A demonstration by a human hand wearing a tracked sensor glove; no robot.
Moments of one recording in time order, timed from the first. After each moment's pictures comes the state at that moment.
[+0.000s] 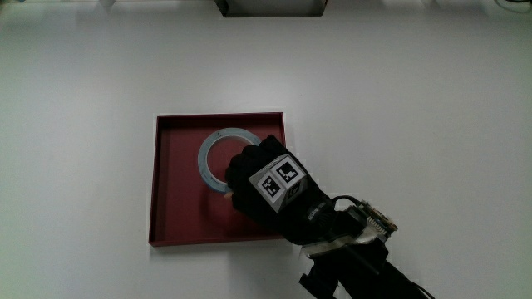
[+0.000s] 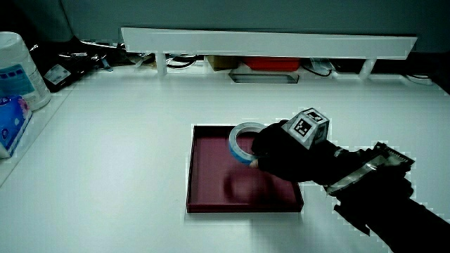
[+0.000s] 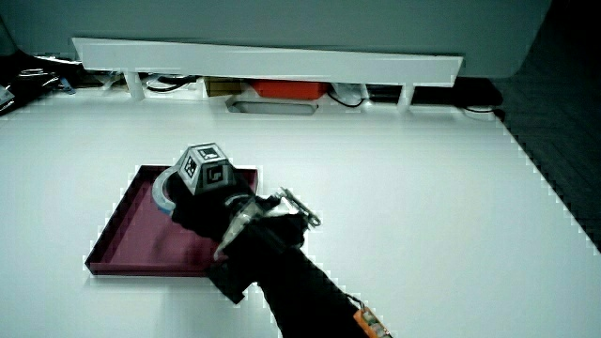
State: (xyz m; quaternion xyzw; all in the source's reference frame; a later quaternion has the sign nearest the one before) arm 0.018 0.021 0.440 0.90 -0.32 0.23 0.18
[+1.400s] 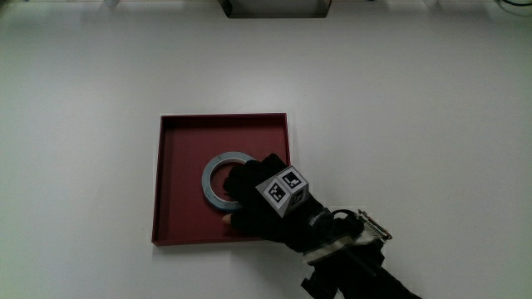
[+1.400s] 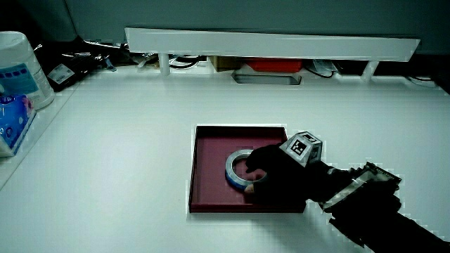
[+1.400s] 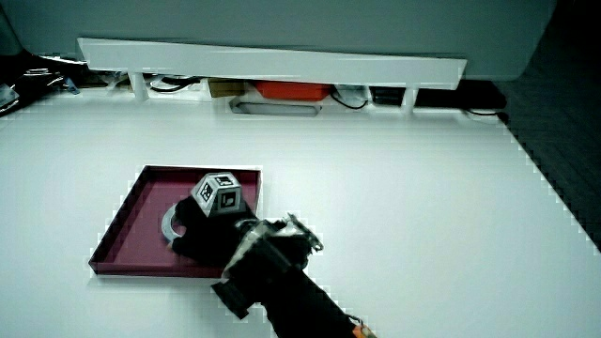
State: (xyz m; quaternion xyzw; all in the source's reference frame) arm 0.025 0.034 0.486 0.88 -0.30 0.28 0.25
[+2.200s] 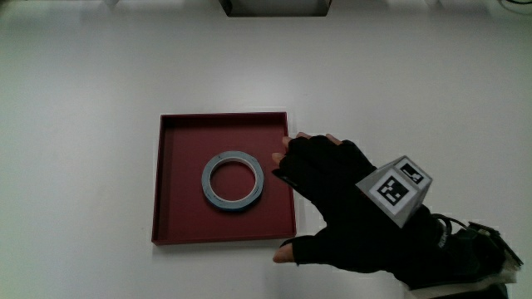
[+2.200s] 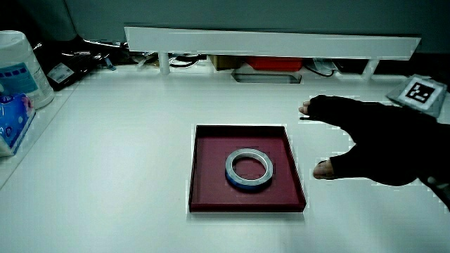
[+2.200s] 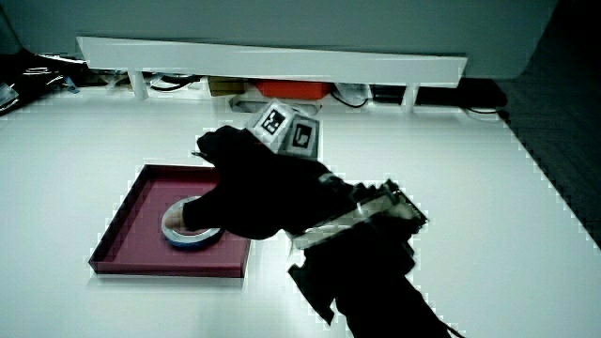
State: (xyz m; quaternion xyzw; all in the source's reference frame) arm 0.127 0.018 0.342 0.84 -0.27 0.35 0.30
